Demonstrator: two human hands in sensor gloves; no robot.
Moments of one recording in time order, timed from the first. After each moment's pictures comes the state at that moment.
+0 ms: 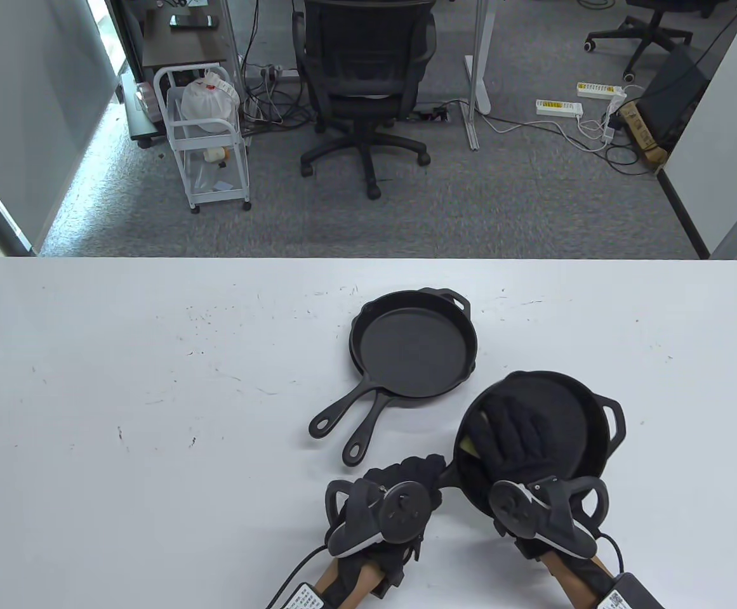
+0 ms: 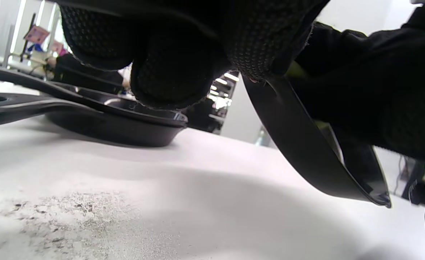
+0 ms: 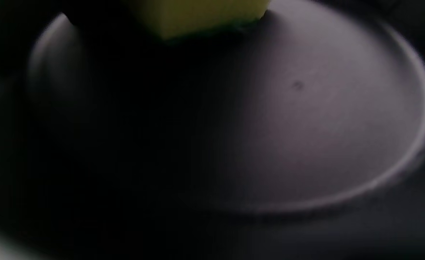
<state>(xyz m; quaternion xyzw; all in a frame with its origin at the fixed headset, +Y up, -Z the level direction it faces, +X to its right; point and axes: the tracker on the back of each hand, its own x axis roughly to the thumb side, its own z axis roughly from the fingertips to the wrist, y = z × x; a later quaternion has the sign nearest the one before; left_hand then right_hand) -0.008 -0.701 -0.245 0.05 -0.24 0.16 0.96 0.201 -0.705 -0.261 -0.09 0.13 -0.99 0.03</state>
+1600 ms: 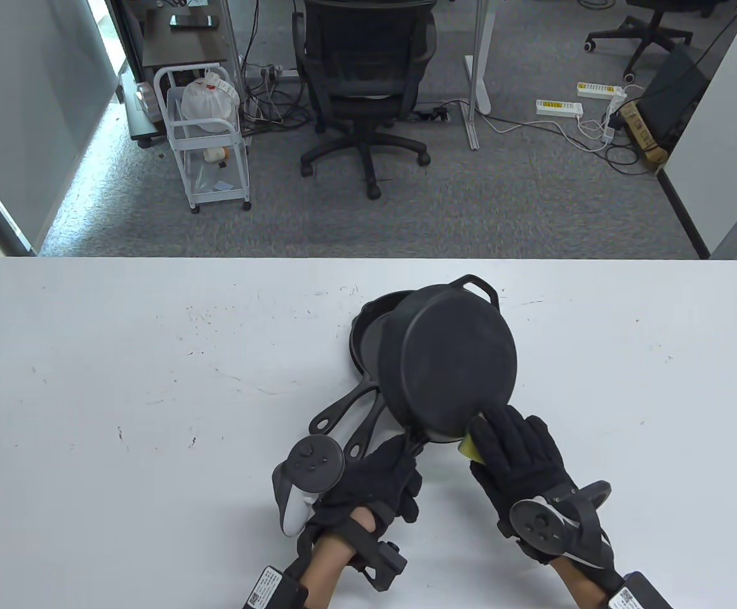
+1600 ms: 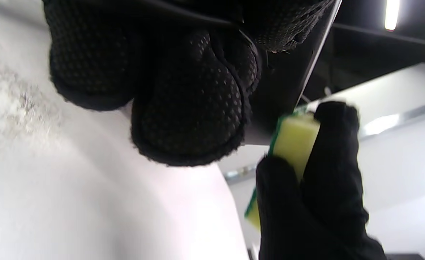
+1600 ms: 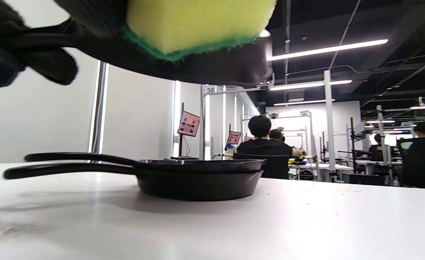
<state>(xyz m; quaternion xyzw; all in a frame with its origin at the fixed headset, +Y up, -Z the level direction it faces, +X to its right) -0.064 -0.733 -0.280 -0.12 -0.14 0.54 0.82 0.196 -0.708 -0.247 -0.21 0.22 -0.95 -0.06</state>
